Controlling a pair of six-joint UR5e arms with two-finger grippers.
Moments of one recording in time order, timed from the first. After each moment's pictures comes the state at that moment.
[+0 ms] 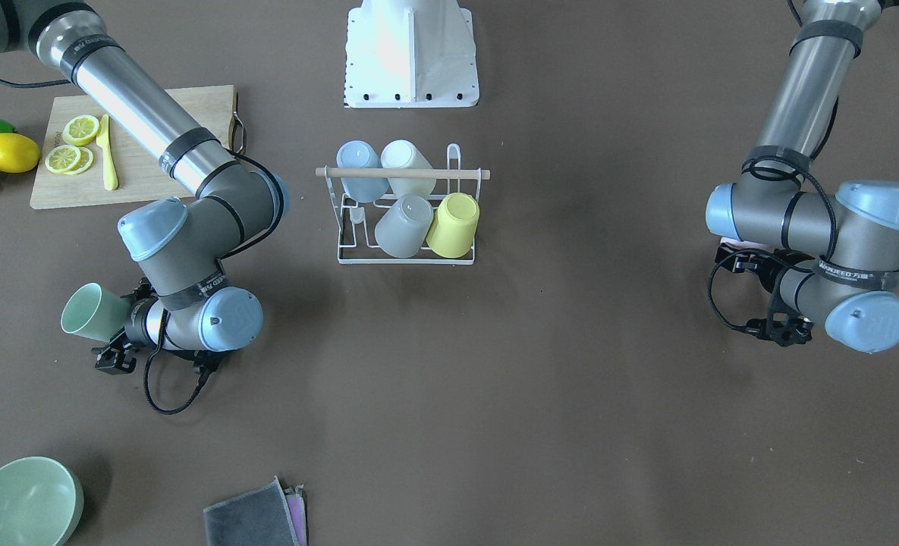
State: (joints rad) left arm -1.01 -2.09 -1.14 -0.97 -2.41 0.12; right arm 0.73 -0.80 1.06 -2.10 1.59 -0.52
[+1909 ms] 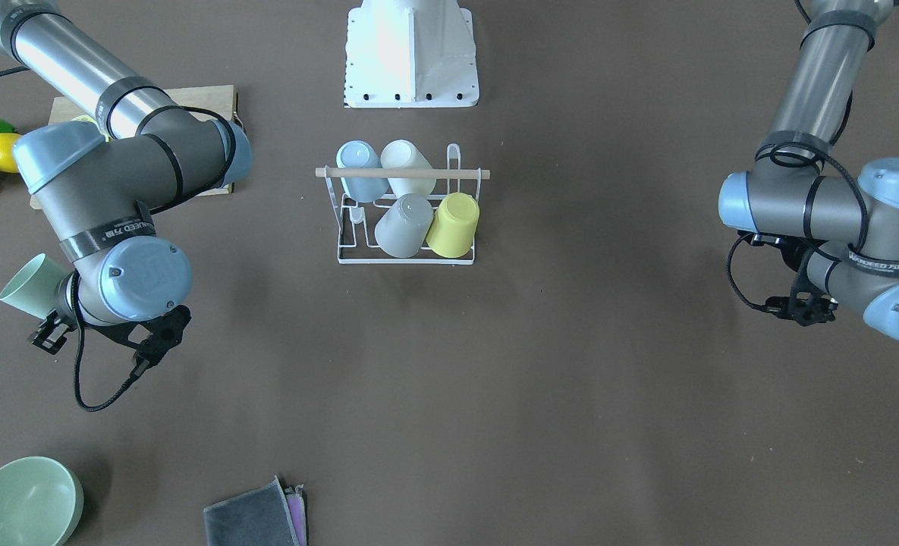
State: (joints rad) left arm -1.09 -2.10 -1.27 -0.65 -2.41 0.35; right arm 0.86 -0.88 1.42 -2.25 1.68 -0.48
